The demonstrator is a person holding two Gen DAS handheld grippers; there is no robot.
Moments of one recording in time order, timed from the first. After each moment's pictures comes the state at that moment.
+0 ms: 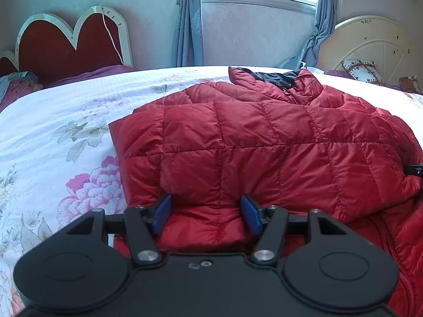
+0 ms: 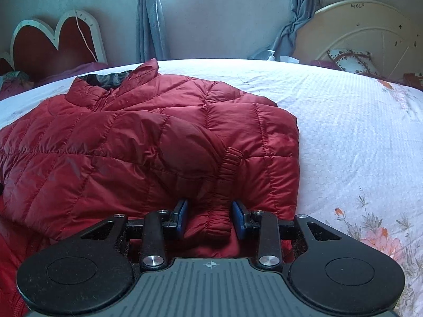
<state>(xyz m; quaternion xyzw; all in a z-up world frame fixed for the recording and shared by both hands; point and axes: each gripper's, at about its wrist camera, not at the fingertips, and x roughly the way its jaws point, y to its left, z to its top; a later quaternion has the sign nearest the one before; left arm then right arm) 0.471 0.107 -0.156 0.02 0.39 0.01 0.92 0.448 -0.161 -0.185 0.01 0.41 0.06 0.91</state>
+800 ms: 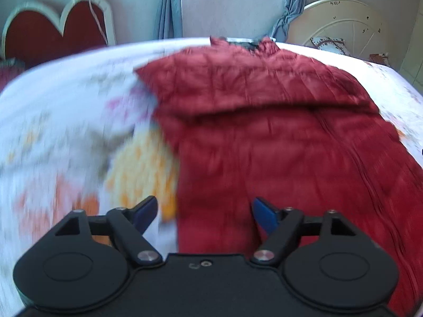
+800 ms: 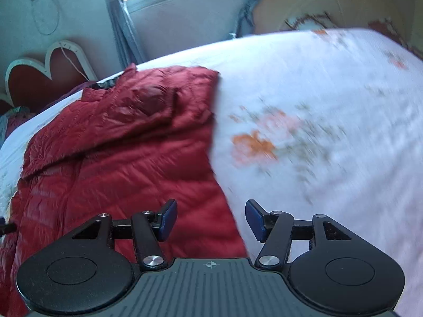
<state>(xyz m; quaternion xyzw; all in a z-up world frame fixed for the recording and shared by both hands) 0.308 0.140 -0.140 0.01 0.44 -0.05 0.90 0.255 -0.260 -0.142 0.13 0.44 0.04 0.89</state>
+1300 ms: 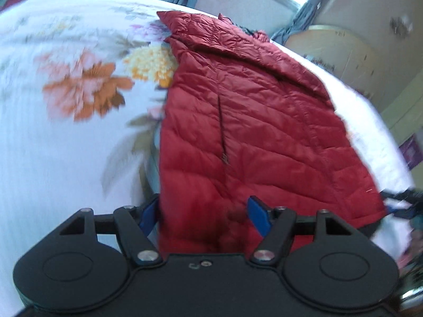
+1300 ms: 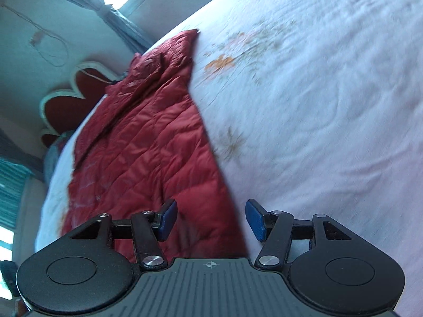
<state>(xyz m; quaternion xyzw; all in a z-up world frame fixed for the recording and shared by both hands) 0.178 0.158 -0.150 -0.18 0.45 -0.08 0.87 0.160 -0.340 -0.181 0.32 0.46 0.14 0.81</state>
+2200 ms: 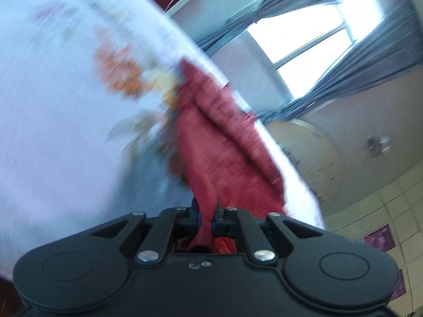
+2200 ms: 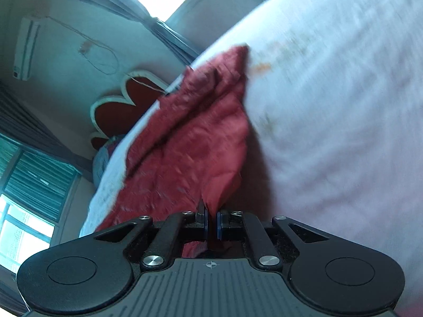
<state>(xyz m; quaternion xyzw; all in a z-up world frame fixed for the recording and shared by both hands) 0.113 0.185 -0.129 -0.41 0.30 -0.07 0.86 0.104 -0.360 -0.146 0.35 0.39 0.23 0.82</state>
